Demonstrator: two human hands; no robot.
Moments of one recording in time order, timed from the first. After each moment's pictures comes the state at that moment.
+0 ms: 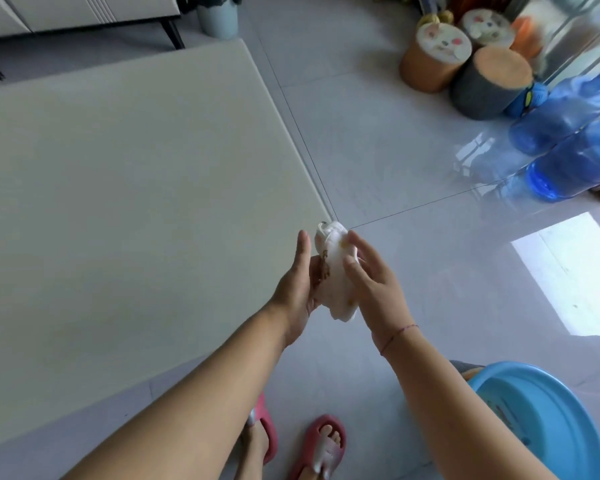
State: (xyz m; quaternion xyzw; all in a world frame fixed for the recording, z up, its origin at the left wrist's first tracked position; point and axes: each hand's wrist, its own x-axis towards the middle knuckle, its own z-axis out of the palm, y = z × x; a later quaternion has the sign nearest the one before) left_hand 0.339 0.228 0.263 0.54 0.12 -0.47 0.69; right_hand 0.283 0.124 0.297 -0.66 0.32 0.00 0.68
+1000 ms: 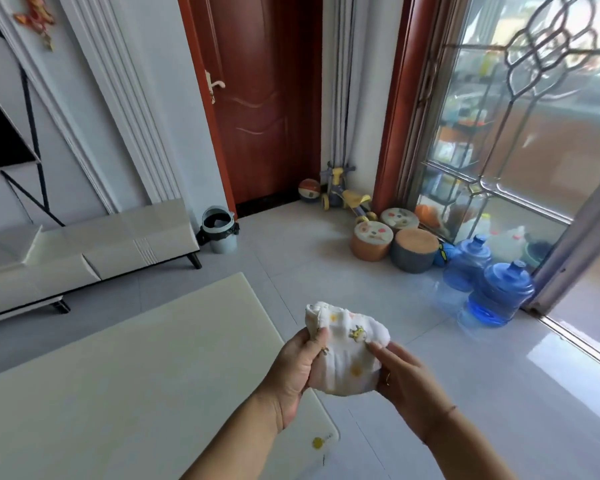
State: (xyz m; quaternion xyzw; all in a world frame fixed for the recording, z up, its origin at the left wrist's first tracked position) left_hand 0.324 0.206 0.608 0.57 -0.11 -0.38 0.72; right_hand 0.229 0.056 0.596 -0.49 0.23 -0.05 0.84
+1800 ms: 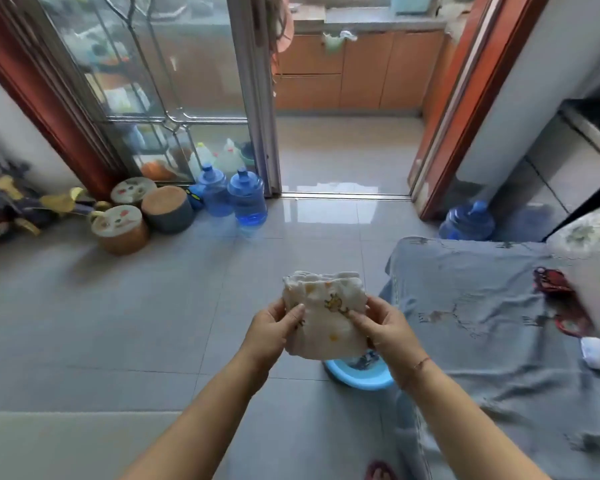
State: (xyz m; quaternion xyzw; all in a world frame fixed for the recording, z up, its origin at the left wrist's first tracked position) left_hand 0.184 0.051 0.565 0.54 -0.37 -0.62 0.45; right_hand -0.008 0.043 0.576 -0.42 0.49 -0.43 0.64
